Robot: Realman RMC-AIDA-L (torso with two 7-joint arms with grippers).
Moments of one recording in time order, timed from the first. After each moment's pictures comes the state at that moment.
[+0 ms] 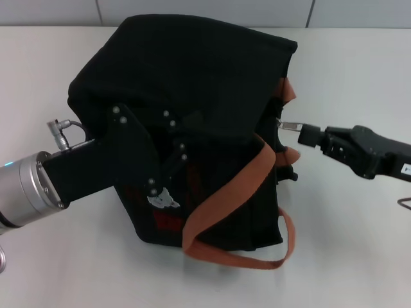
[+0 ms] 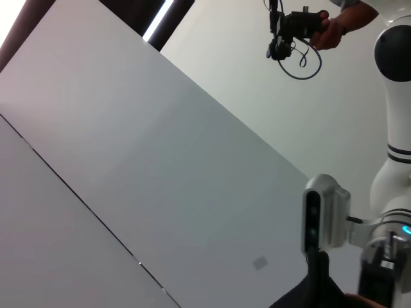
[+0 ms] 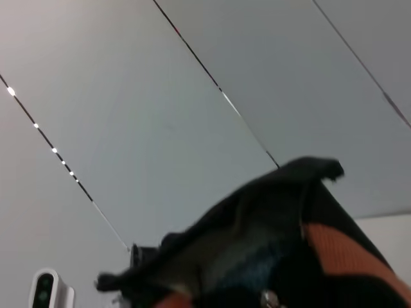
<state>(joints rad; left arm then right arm) -0.41 -2.08 1.09 0.38 1.29 1.83 0.01 0.47 2.05 -0.66 -0.42 -1.78 -1.79 1.49</state>
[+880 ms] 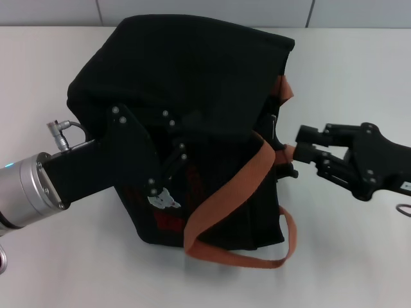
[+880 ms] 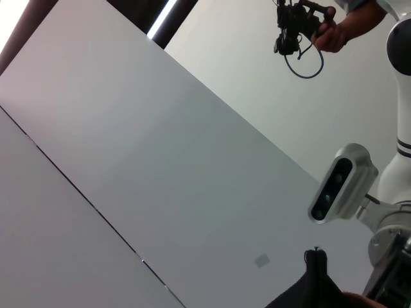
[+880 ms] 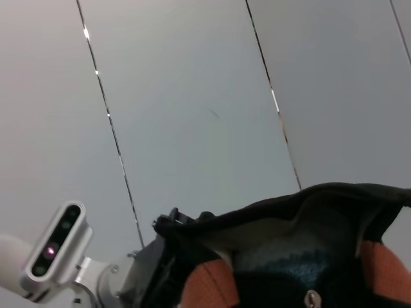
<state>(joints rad) -0.41 -2.08 1.09 0.36 1.28 1.83 0.02 0.44 2.08 -0.65 -0.48 -1.79 -1.84 1.14</state>
